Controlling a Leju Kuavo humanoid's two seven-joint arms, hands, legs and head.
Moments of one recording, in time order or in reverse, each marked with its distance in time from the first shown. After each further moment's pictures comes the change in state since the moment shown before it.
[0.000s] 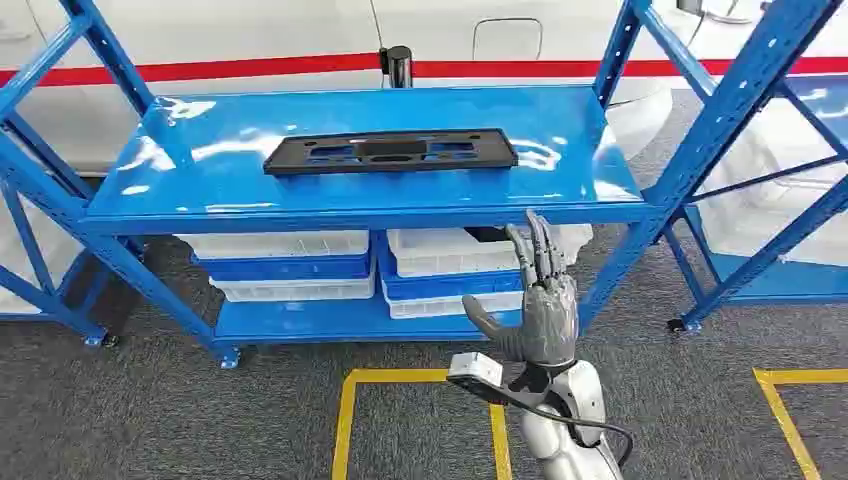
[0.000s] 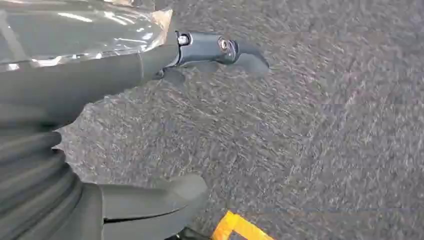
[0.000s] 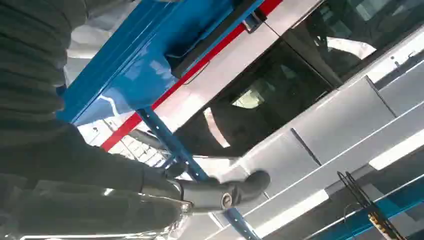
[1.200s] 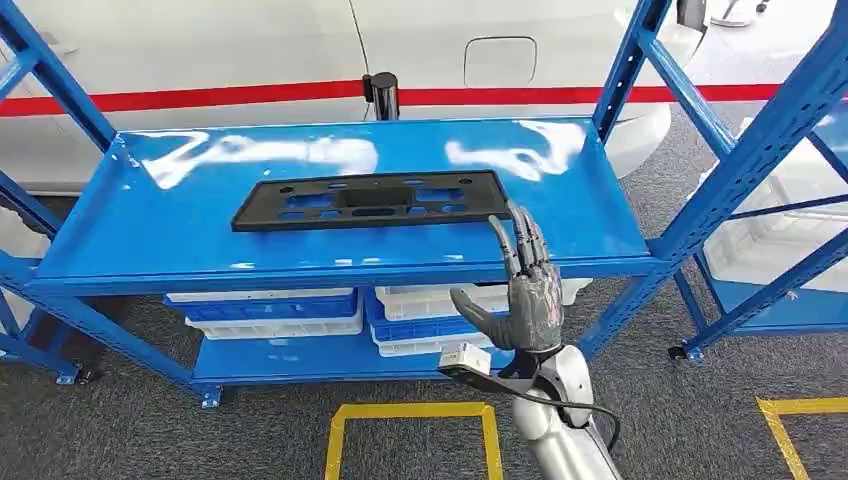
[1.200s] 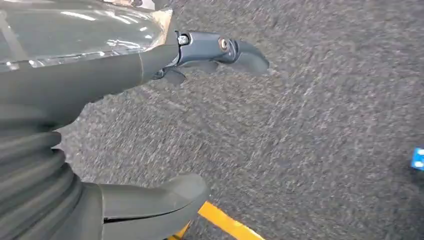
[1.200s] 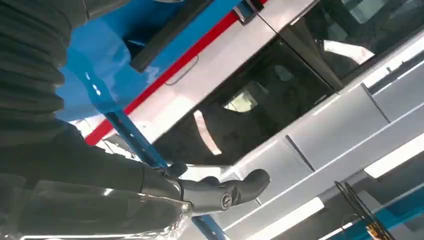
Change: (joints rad) left arm -0.007 0.002 0.001 0.003 -0.003 -0.002 -0.010; right arm -0.068 0.000 0.002 0.077 -0.036 -0.001 -0.050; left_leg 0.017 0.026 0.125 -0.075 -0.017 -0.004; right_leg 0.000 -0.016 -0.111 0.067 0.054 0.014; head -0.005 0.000
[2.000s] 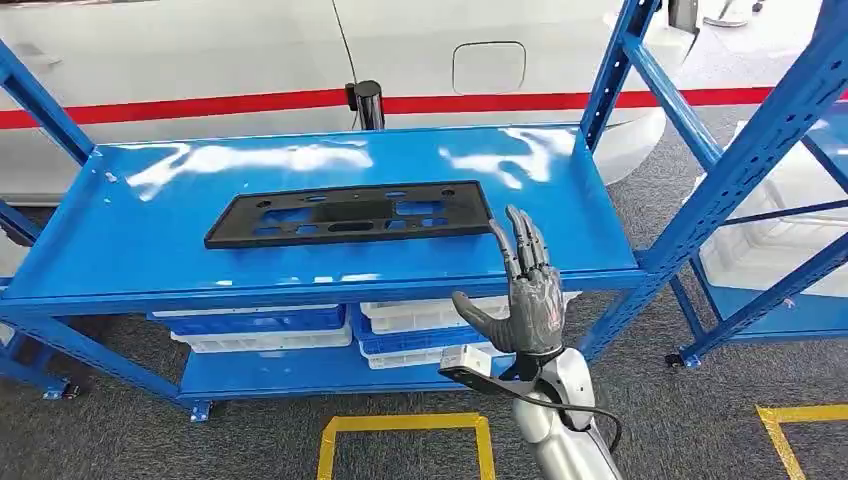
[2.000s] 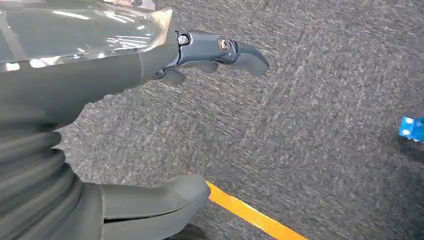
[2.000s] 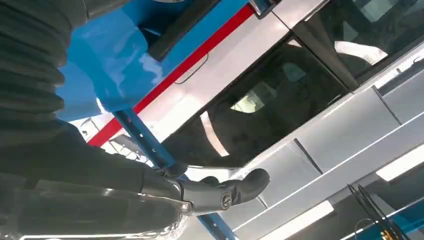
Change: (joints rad) left arm -0.002 -0.003 -0.016 0.002 -0.010 -0.003 0.006; right arm 0.020 -0.005 0.000 -0.003 0.018 0.000 0.010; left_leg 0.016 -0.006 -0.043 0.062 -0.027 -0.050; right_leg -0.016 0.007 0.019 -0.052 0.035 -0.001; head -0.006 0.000
